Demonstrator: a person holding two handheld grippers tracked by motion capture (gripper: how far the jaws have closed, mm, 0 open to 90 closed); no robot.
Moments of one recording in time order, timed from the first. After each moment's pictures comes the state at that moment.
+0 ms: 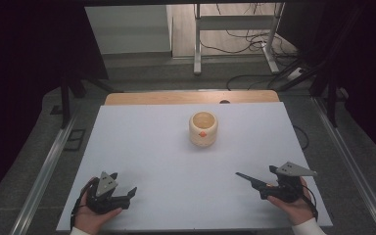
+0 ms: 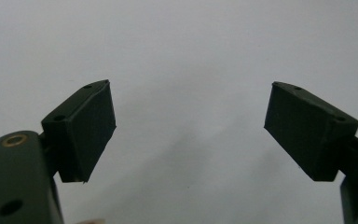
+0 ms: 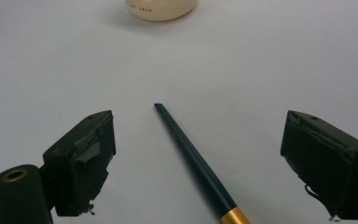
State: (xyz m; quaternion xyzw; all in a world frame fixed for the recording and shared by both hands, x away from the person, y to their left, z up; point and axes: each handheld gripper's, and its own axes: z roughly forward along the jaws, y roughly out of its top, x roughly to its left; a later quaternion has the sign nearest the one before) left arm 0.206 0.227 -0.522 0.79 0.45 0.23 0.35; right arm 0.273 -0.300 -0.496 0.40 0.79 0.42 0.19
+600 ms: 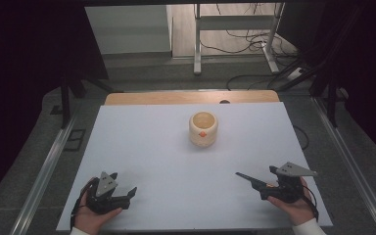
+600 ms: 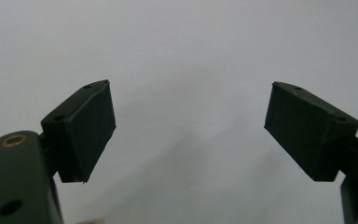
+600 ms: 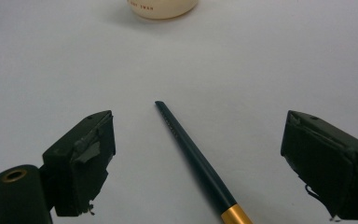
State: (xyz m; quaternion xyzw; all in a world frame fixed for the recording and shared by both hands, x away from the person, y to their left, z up) left arm 0.205 0.226 -0.522 0.79 0.45 0.23 0.35; right arm 0.272 -0.300 -0.495 0.40 0.80 0.41 0.18
